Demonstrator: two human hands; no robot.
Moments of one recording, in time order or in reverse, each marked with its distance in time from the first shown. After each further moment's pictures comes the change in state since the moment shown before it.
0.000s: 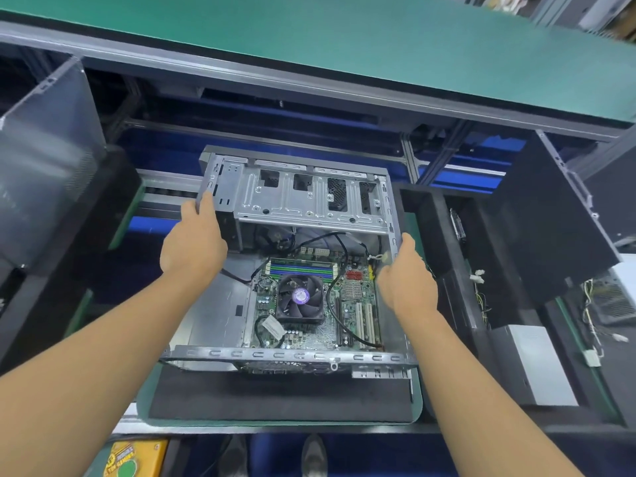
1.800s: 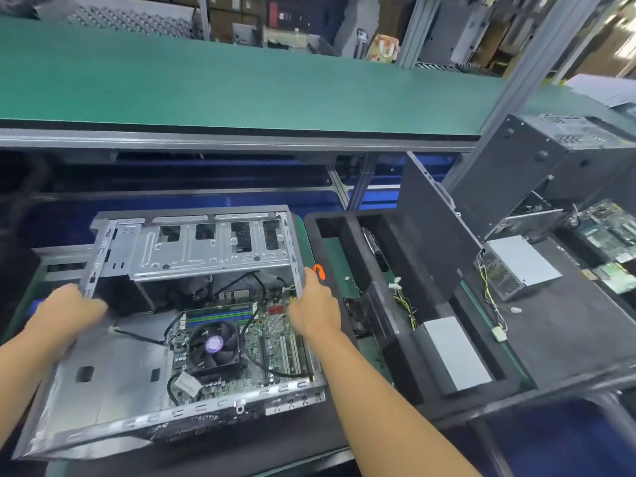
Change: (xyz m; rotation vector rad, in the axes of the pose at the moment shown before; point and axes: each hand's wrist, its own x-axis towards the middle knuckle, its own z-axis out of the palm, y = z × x) left_hand 0.056 -0.035 0.013 -0.165 -0.241 -0.280; right_hand -0.004 0.006 -0.011 0.195 -0.131 0.028
